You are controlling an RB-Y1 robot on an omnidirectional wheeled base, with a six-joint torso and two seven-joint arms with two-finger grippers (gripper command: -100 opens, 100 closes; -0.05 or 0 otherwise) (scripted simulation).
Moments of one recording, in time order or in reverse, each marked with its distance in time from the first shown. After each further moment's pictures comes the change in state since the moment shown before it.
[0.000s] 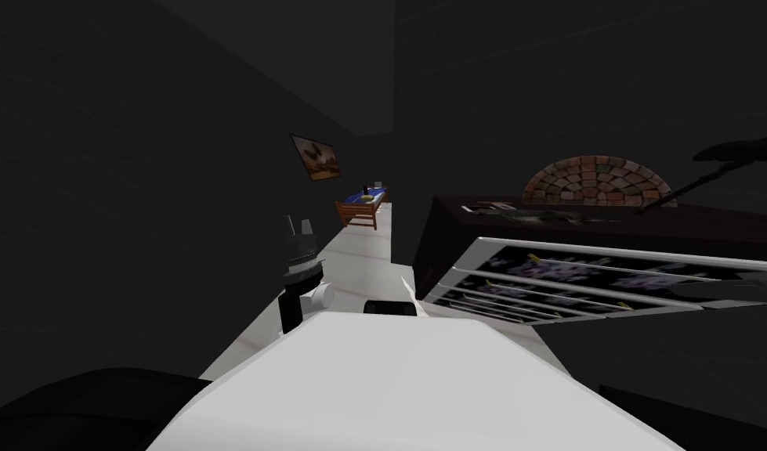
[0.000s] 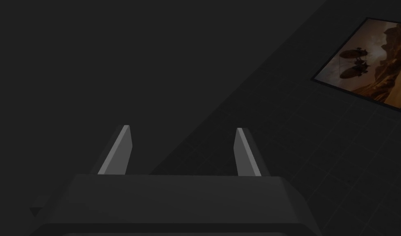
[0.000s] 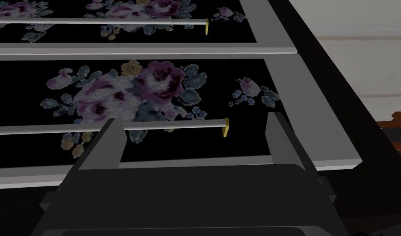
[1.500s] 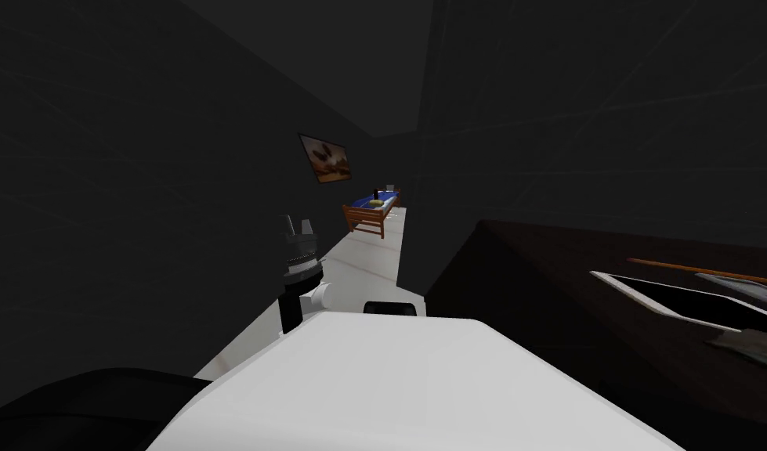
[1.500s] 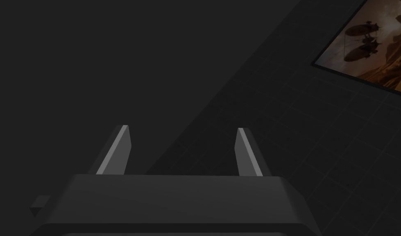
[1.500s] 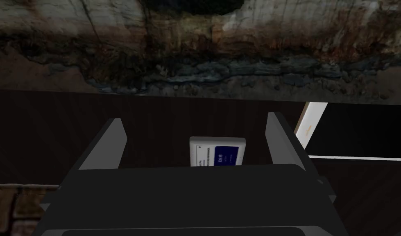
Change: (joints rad) left arm 0.000 0.000 0.000 0.000 0.000 0.000 0.000; right arm -0.088 -0.089 0.057 0.178 0.248 -0.224 -0.051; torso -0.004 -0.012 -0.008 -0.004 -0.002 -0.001
